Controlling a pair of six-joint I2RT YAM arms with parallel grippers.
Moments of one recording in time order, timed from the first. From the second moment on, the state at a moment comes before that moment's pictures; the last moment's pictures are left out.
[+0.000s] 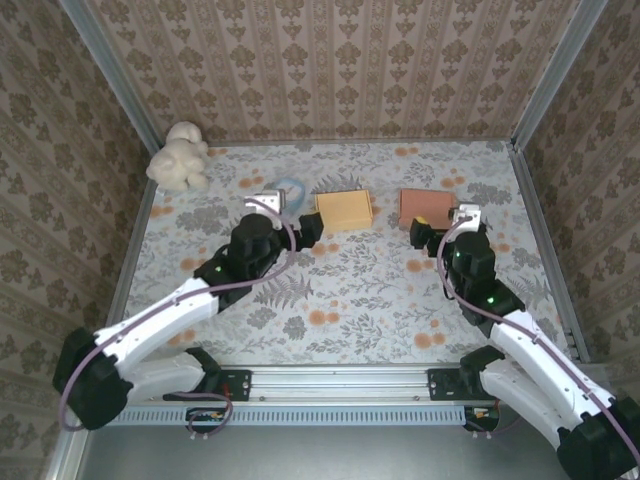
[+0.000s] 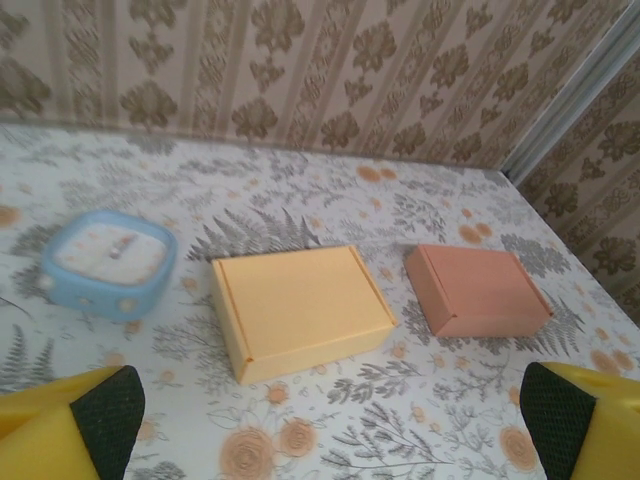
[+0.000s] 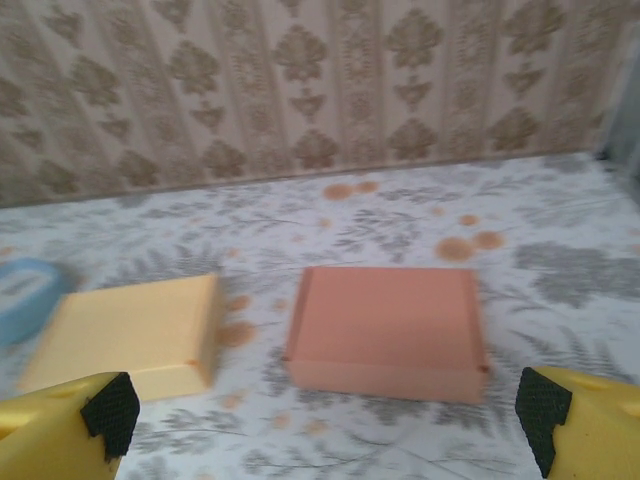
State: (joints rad) left arm -0.79 1.06 0.73 0.05 -0.27 -0.45; right arm 0.35 0.77 0.48 0.02 0.40 0.18
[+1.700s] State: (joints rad) left arm -0.49 0.70 0.28 0.27 -0.62 -0.43; right arm 0.02 1.53 0.39 0.79 0.05 0.01
